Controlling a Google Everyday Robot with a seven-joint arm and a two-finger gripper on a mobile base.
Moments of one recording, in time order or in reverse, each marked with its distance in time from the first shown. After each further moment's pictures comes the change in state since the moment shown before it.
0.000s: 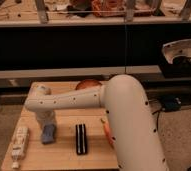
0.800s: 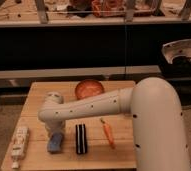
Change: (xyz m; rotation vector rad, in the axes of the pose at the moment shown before) arm -0.087 0.009 -0.011 0.043 0.032 0.080
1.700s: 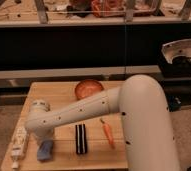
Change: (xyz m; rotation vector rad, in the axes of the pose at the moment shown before) arm 0.010 -0.062 0.009 0.013 -0.003 -0.105
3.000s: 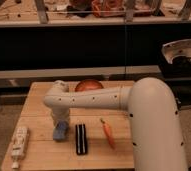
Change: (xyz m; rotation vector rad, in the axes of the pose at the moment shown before) arm 0.036 0.113 -0.014 -0.043 -0.014 0.160
